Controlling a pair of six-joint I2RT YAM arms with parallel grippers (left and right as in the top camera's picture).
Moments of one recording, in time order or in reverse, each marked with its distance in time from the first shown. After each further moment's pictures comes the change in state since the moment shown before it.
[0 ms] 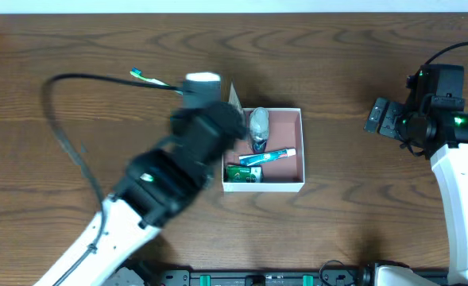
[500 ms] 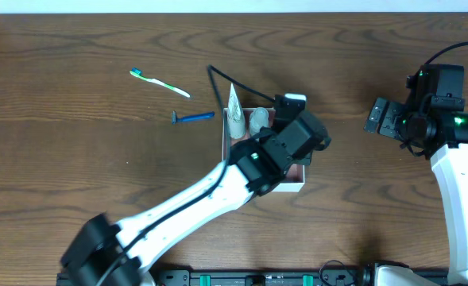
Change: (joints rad) left arm -0.258 0.396 -0.002 0.327 0.260 -0.096; right arm 0.000 0.000 0.000 0.000 0.000 0.000
